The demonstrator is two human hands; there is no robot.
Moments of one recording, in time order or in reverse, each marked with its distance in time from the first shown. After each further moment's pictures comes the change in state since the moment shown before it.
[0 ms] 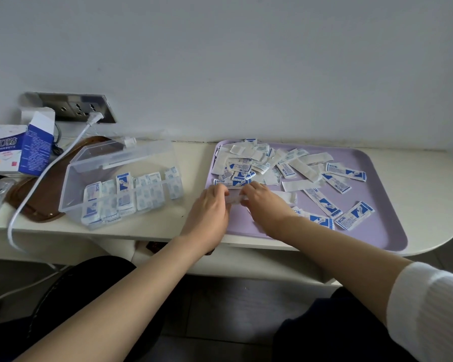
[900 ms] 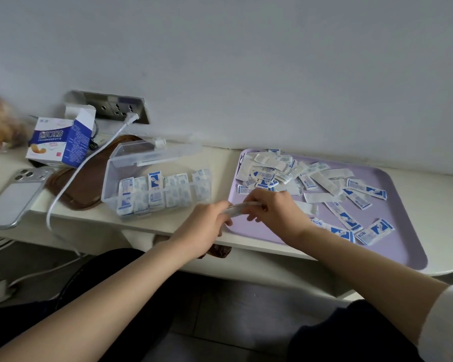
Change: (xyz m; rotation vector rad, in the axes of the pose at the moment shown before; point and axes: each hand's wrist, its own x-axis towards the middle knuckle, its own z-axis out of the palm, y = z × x) left_hand -0.037 -0.033 -0.051 -0.389 -0.109 -0.077; right_hand -0.018 -0.043 -0.024 0.477 0.107 -0.103
